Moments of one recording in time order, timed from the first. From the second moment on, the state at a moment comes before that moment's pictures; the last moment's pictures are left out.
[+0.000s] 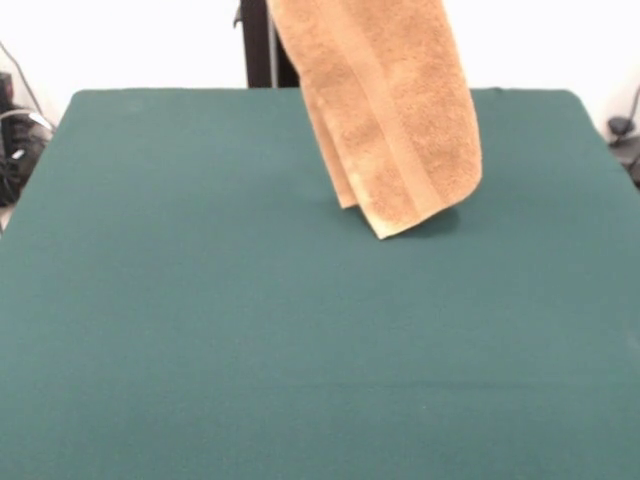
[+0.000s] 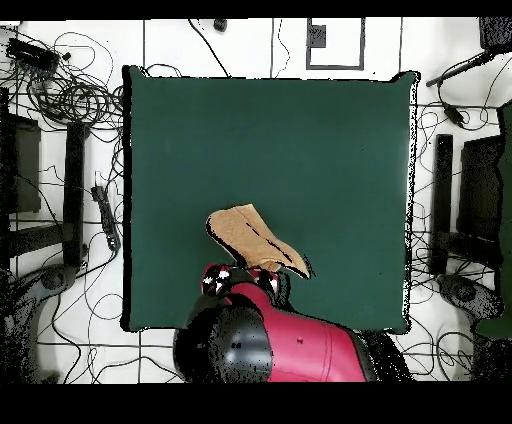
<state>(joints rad) -0.17 -1.28 0.00 2.12 0.01 0.61 1.70</state>
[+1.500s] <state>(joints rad) -0.13 -1.01 0.00 2.16 0.10 0.53 1.70</state>
